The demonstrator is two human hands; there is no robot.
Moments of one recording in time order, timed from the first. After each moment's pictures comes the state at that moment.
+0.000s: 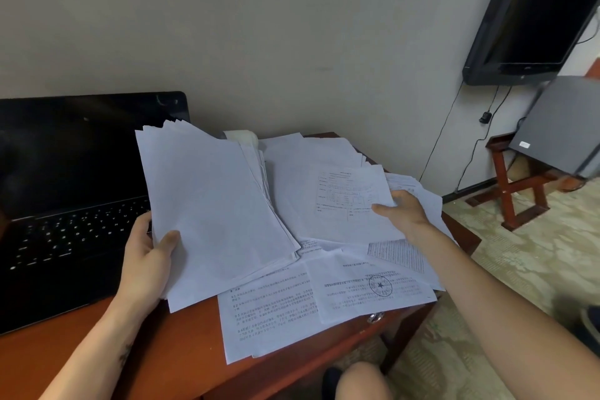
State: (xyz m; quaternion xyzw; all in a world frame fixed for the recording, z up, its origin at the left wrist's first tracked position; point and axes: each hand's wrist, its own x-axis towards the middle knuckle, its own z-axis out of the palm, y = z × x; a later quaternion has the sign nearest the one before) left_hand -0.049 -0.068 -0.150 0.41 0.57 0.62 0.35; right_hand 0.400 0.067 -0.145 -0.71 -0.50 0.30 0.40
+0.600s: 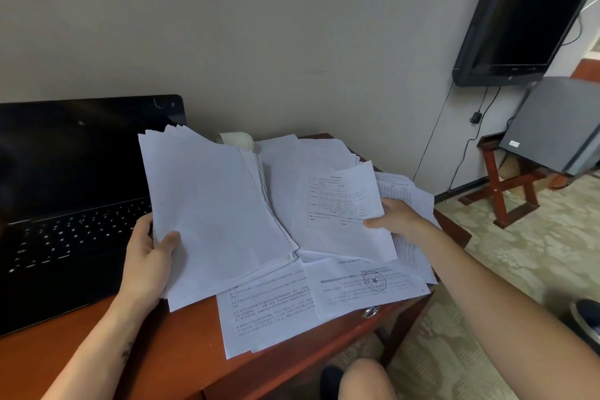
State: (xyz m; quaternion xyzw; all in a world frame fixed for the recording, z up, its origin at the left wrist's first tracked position) left_hand -0.048 -0.069 -0.149 0.43 0.58 0.60 0.35; right_hand 0.396 0.042 -0.125 -0.67 -0.57 0.39 0.27
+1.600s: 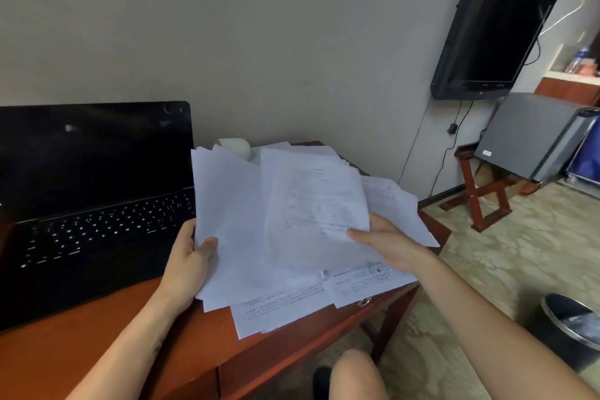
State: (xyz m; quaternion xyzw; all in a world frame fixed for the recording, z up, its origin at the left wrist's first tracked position) left_hand -0.019 -0.087 -0.150 0.46 0.54 0.55 0.44; right_hand 0.347 -0.055 -0.111 -0.55 -0.57 0.51 0.35
